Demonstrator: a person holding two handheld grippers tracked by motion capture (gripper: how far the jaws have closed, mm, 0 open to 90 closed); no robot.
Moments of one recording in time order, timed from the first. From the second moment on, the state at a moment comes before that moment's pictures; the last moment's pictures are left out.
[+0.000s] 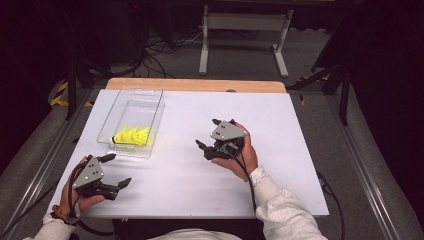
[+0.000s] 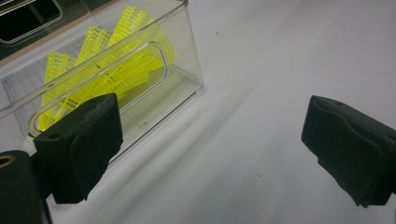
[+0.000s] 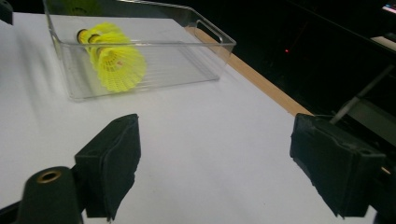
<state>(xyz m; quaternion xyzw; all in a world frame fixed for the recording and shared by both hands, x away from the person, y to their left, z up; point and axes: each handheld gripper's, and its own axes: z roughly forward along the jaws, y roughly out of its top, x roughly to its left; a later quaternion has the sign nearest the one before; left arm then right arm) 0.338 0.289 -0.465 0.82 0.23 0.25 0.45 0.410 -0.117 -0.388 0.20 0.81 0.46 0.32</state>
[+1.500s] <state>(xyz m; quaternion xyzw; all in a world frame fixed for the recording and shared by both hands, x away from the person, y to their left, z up) 0.337 0.291 -0.463 0.82 0.23 0.25 0.46 0.375 -0.174 -0.394 0.22 0.78 0.44 0.38</state>
